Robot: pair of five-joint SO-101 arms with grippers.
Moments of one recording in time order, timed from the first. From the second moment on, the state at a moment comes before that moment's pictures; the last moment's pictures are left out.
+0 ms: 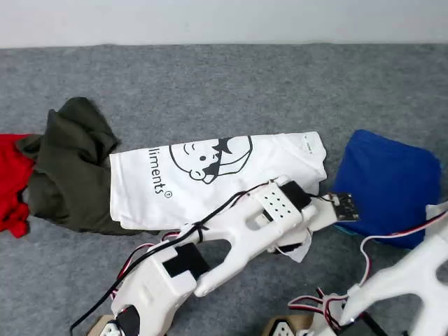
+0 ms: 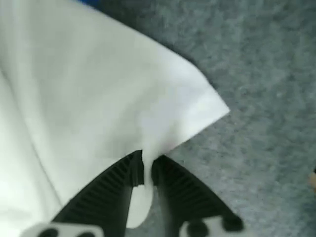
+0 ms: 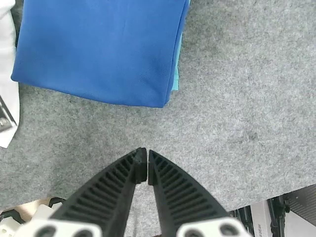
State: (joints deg) left arm 50.9 32.7 -11.3 84.5 -14.5; right arm 47.4 -26.3 2.0 100.7 39.6
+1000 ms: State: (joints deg) left arm 28.4 32.7 -15.5 75.5 -14.3; right arm 47.4 -26.3 2.0 100.7 39.6
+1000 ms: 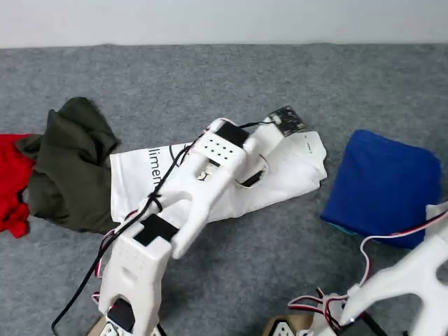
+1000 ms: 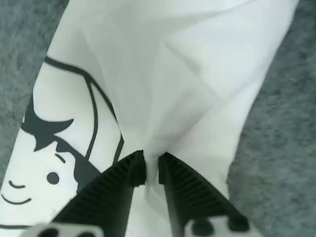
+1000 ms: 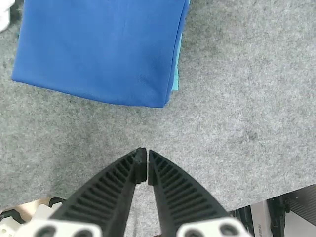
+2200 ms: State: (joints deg) left arm 20.5 32.7 -31.0 89.0 -8.7; right arm 47.4 -26.3 2.0 100.7 43.2
